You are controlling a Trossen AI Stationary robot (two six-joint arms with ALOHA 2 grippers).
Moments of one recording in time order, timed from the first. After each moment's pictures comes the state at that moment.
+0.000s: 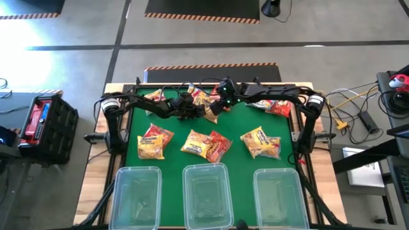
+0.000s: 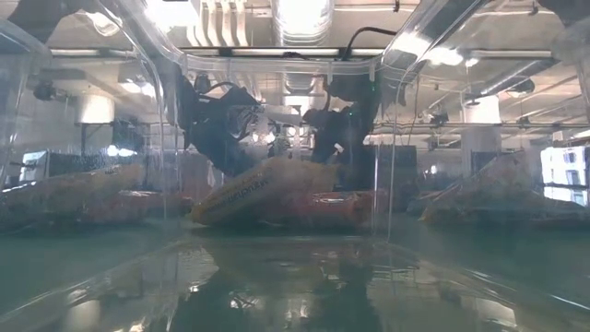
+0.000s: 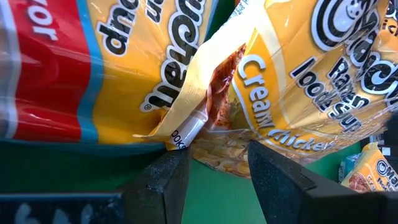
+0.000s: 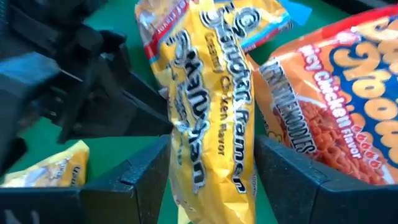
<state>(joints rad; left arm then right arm) 0.49 1.91 0.86 0.32 0.12 -1.06 -0.51 1.86 1.23 -0.23 -0.17 0.39</state>
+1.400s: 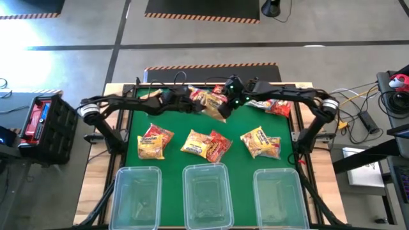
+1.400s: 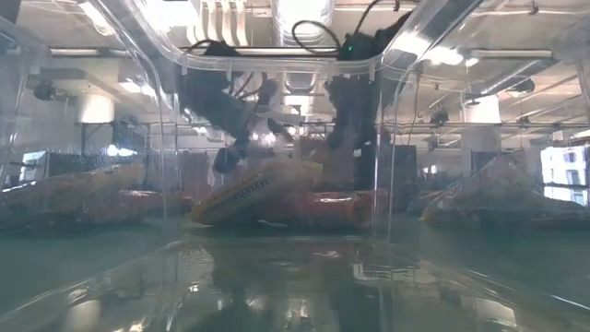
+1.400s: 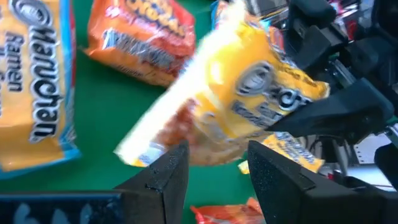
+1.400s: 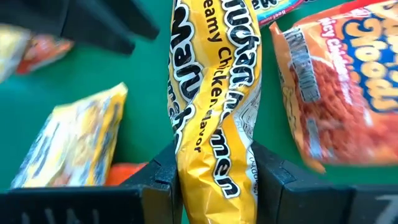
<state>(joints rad) 0.48 1.64 0.84 0.32 0.23 -0.92 -0.49 1.66 1.23 -0.49 -0.25 0.27</state>
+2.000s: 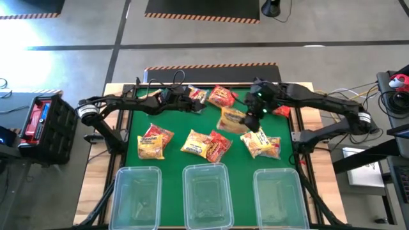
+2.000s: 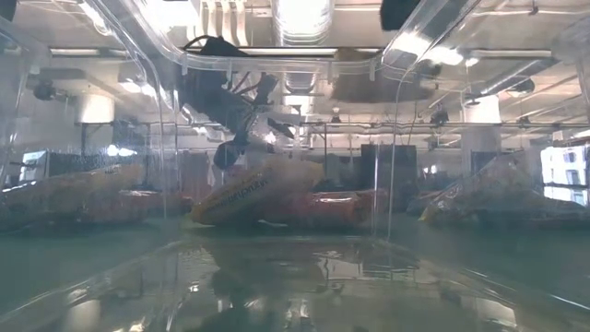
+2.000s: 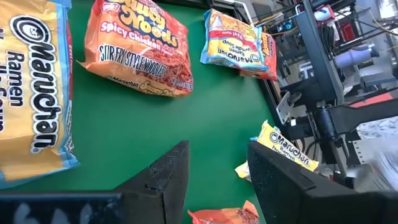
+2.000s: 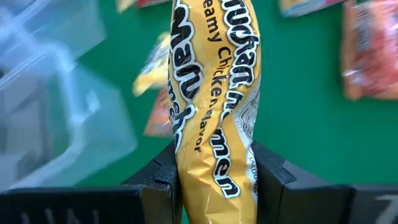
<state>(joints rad) 0.48 1.62 0.84 0.32 0.22 -0.90 -0.32 1.24 1.23 -0.89 -0.34 0.21</state>
